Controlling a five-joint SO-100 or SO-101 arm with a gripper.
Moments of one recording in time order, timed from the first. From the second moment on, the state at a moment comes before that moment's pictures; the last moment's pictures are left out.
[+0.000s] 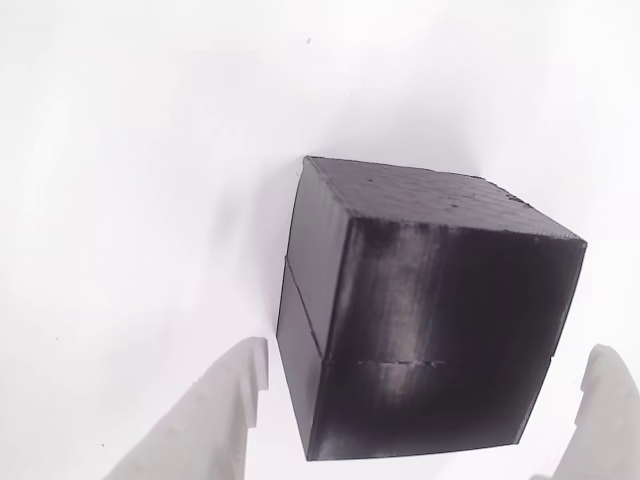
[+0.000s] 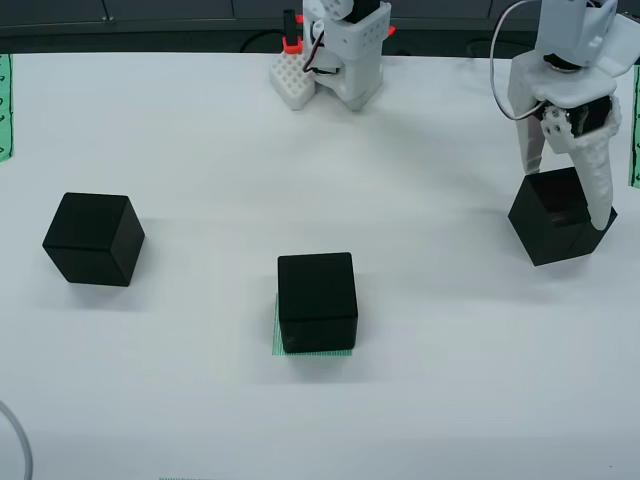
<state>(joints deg) -53.4 89.1 102.3 70.0 25.0</state>
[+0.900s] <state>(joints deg) -46.8 93.0 104.4 68.6 13.6</state>
